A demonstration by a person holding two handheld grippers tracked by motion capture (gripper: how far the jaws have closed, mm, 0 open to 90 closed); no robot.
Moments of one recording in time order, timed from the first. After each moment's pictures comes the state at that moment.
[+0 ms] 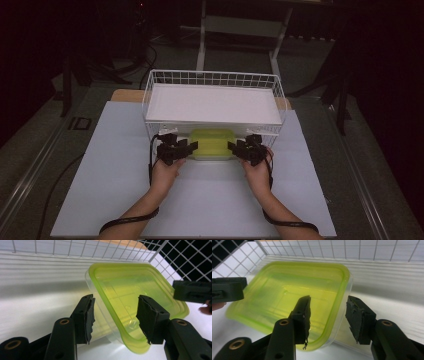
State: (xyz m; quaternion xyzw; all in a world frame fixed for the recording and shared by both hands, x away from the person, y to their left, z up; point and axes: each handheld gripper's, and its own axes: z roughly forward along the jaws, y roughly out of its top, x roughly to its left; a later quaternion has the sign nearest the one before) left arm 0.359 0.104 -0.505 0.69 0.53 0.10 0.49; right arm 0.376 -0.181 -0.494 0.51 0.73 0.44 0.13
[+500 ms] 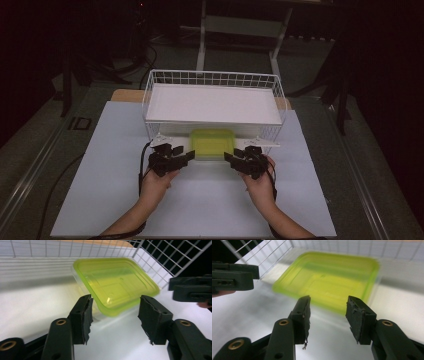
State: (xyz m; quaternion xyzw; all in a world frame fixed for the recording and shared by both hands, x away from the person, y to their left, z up) left arm 0.309 0.116 -0.488 0.71 0.49 0.10 0.50; right arm 0.326 -0.172 -0.476 0.46 0.76 0.44 0.12
